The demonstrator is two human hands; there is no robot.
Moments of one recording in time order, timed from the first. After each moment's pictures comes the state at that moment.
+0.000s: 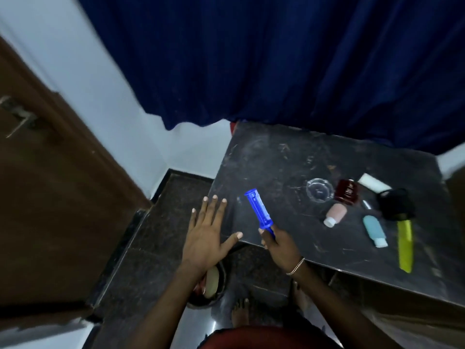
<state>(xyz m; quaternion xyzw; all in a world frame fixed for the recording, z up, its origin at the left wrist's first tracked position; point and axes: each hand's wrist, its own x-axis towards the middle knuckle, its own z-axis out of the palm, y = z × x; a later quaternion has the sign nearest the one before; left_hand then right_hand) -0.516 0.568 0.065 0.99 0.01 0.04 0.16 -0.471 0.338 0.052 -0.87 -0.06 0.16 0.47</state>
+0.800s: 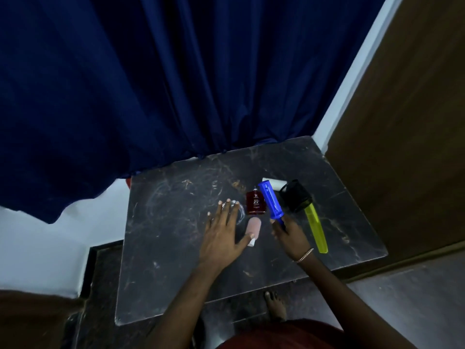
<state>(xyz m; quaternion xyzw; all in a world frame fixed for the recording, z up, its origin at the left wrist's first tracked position) -0.342 0.309 0.076 0.96 -0.24 -0.02 0.17 -0.394 0.093 0.082 -0.86 0.17 -0.02 0.47</state>
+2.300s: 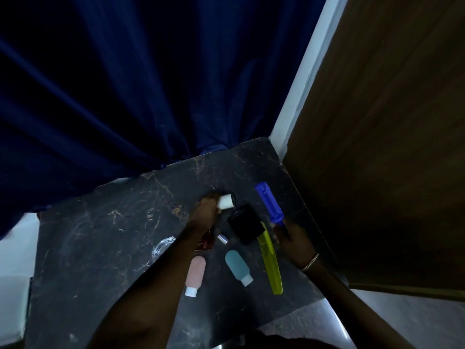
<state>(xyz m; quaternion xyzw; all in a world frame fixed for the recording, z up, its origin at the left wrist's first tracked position) -0.142 0.092 0.029 0.93 -0.27 -0.19 0.16 -0.325 -0.115 0.053 -0.84 0.20 -0.01 0.50</state>
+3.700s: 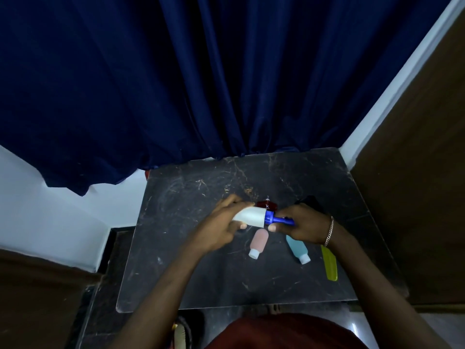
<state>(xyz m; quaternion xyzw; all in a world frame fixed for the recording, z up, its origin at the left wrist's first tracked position) -0.298 0.302 0.164 0.90 -0.27 -0.10 0.33 -0.312 0.036 0.176 -0.91 -0.22 0.14 0.31</state>
